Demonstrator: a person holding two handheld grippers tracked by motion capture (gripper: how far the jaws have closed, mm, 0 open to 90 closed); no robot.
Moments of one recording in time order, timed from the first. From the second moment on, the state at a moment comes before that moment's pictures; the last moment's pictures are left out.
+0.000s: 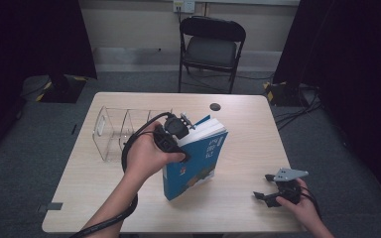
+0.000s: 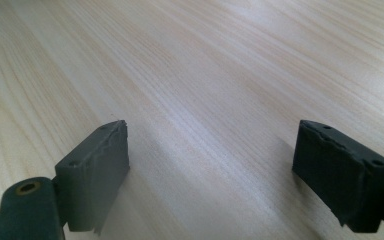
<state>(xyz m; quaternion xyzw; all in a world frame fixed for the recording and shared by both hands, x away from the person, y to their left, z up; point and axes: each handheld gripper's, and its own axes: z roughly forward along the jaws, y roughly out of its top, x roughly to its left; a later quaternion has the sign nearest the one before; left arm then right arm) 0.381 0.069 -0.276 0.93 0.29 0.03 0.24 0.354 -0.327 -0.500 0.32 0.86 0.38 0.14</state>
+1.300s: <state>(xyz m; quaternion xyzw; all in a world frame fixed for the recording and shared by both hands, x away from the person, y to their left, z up) 0.365 0.147 -0.269 0.90 0.37 0.04 0.24 0.354 -0.326 -0.500 0.32 0.86 0.38 0.14</state>
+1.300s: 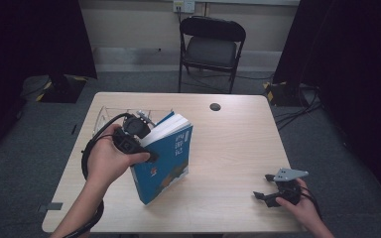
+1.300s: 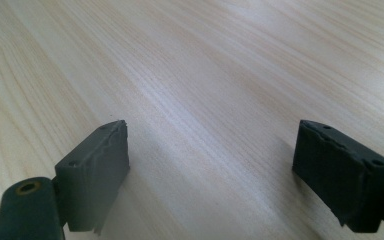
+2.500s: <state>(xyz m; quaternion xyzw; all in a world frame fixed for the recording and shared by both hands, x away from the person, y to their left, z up) 0.371 0.200 -0.271 0.86 0.44 0.05 0.23 0.354 -0.326 -0.500 0.32 0.86 0.38 0.14</state>
